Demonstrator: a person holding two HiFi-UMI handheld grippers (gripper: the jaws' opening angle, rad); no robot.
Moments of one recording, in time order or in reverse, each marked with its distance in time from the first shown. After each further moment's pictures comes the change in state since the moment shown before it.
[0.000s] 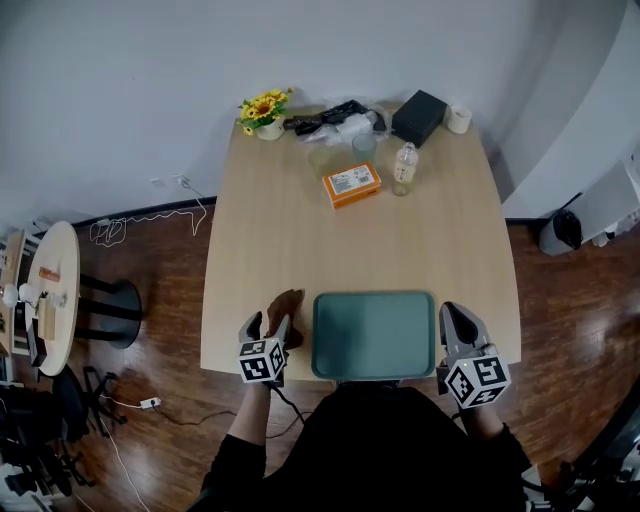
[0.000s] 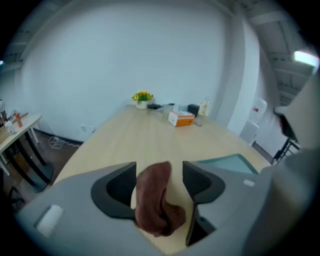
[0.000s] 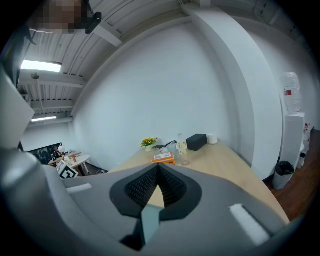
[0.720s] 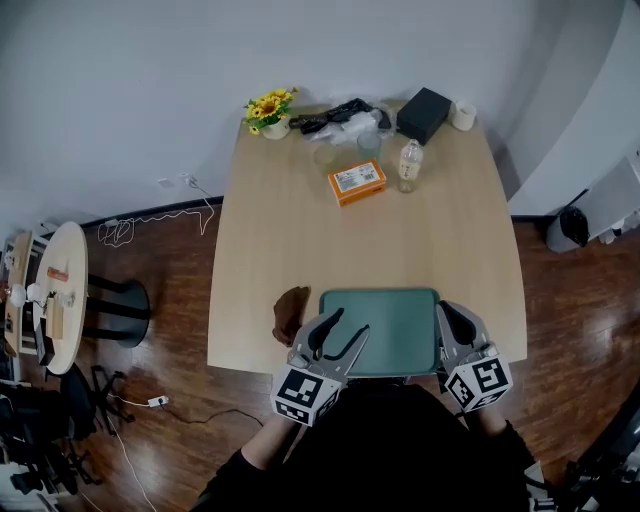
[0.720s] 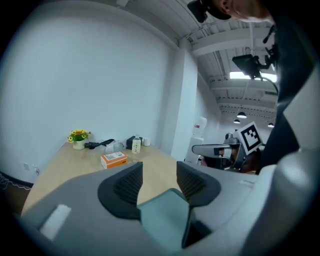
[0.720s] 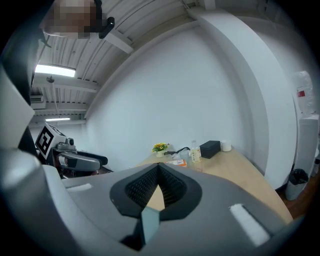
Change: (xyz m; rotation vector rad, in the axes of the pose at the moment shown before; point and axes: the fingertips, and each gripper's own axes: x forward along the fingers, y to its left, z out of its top) left arm -0.109 -0.223 0.110 0.274 -0.285 -0.503; right arm -0.003 0.037 0.019 -0.056 -0.062 0.126
